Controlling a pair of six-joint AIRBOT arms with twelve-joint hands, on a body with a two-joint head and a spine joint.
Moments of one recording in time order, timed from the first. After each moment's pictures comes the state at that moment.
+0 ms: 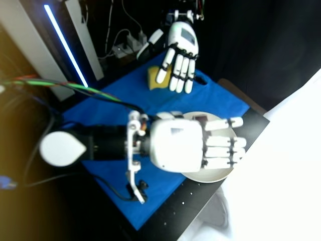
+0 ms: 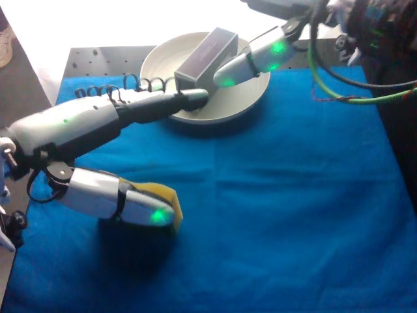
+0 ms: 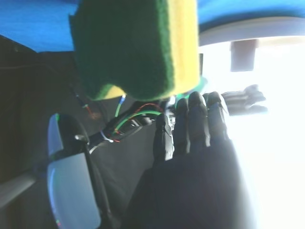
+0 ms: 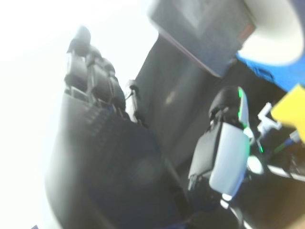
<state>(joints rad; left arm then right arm) 0.89 -0.94 1.08 0.20 -0.87 0.55 -0.45 -1.57 2.01 -0.77 0.67 0.14</state>
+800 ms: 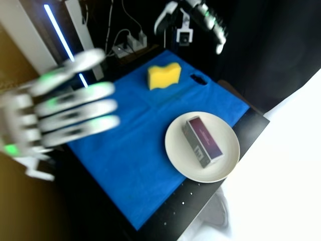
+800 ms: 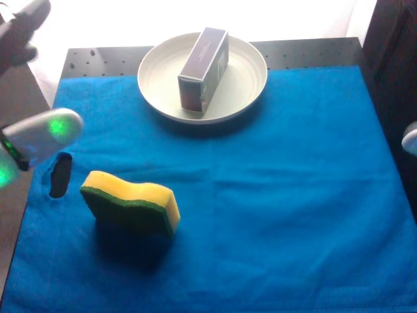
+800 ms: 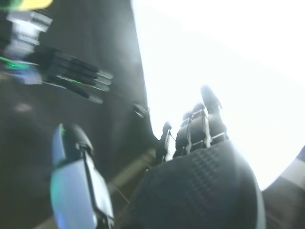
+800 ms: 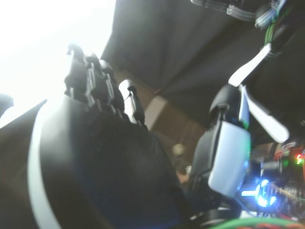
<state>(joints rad) 1.24 -0.86 0.89 -0.36 -1.58 0.72 -1.17 -1.08 1.30 0.12 1.63 -0.08</state>
